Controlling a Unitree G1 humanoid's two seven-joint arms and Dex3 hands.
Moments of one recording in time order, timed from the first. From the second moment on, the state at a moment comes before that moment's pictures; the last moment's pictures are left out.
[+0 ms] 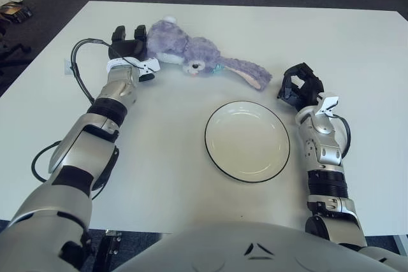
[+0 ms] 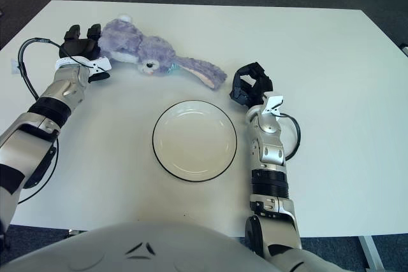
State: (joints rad) left arm -0.82 0.46 -0.45 0.90 0.76 0.16 0.23; right arm -0.22 -0.03 -0.19 0.12 0.11 0.09 -0.03
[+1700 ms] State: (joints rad) left arm -0.90 0.33 -0.36 1.18 0.59 0.00 0.48; right arm -0.21 -0.07 -0.13 0.13 0.03 0.03 -0.03
